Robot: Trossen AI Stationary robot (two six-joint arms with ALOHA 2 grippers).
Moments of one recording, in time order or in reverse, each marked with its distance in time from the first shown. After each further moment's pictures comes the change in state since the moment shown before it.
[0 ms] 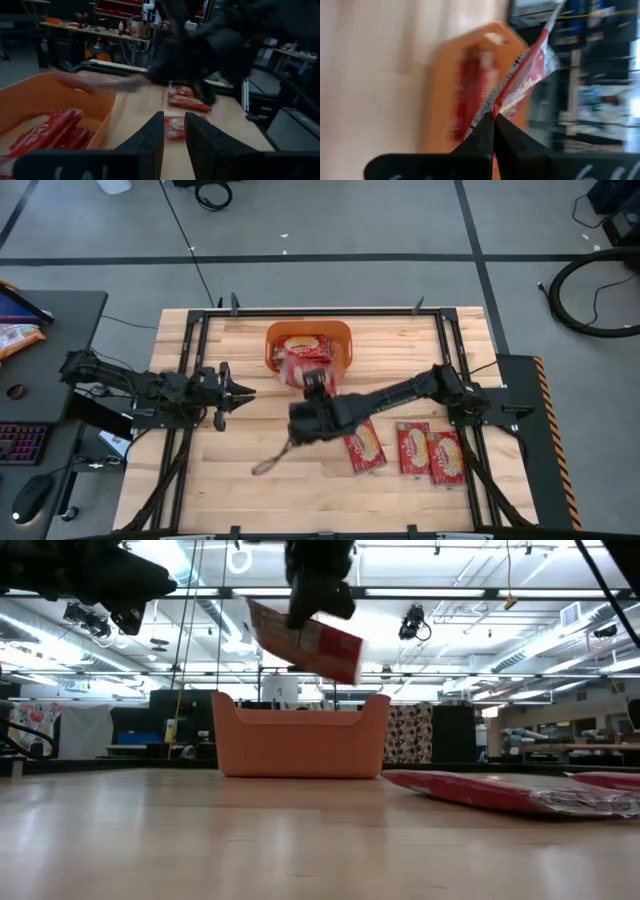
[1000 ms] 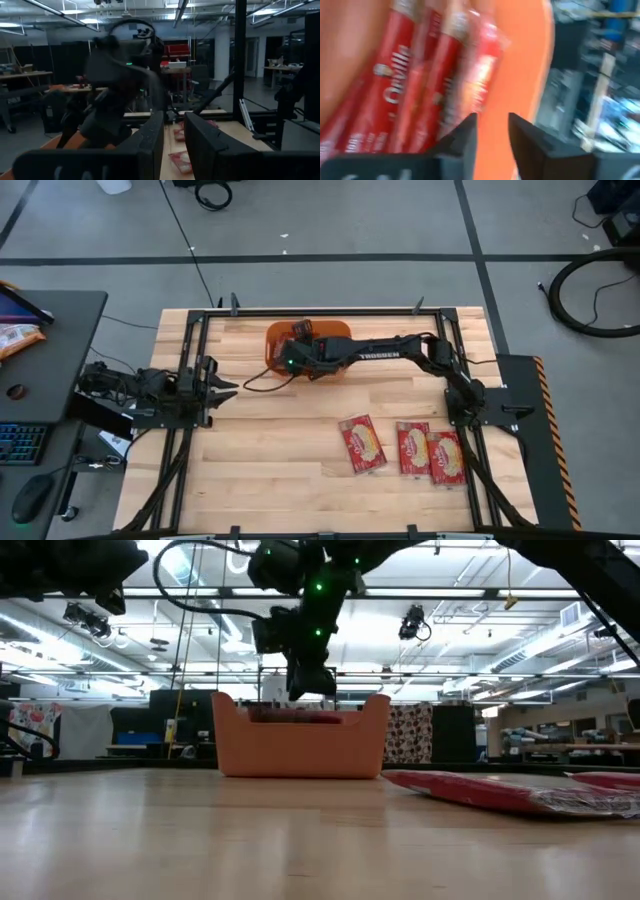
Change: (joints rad) left arm 0.000 -0.391 -0.100 -0.030 0.041 0.298; right arm -0.378 0.001 -0.150 0.394 -0.268 -0.512
